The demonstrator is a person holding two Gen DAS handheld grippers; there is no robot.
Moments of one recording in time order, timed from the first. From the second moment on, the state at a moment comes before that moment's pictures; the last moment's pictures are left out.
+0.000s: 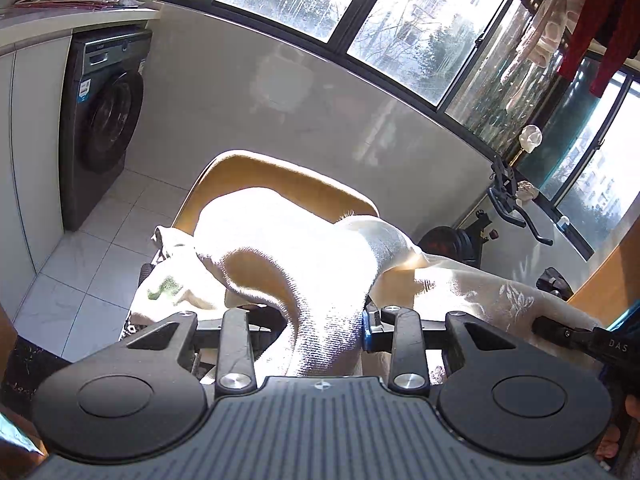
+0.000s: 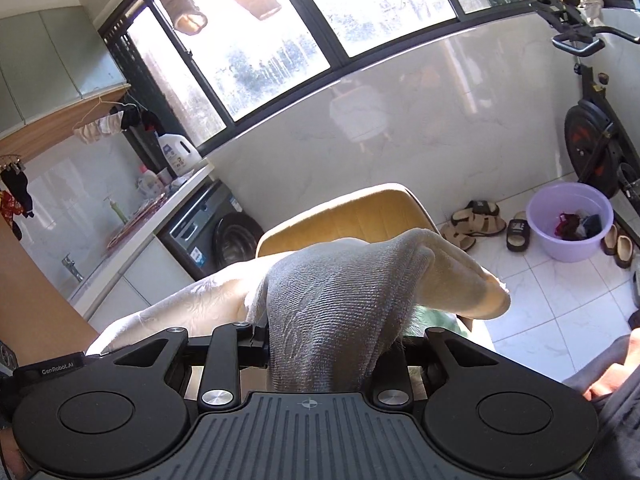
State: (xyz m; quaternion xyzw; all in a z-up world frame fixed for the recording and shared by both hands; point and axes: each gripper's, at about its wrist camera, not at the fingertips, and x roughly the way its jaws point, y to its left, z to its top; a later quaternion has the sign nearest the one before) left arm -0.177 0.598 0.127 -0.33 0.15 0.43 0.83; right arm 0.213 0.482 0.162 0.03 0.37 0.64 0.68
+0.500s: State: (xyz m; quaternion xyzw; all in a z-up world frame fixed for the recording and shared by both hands) left arm -0.155 0.759 0.098 -0.36 0.22 0.47 0.78; right arm 0.271 0.690 0.106 0.01 0.42 0.65 0.63
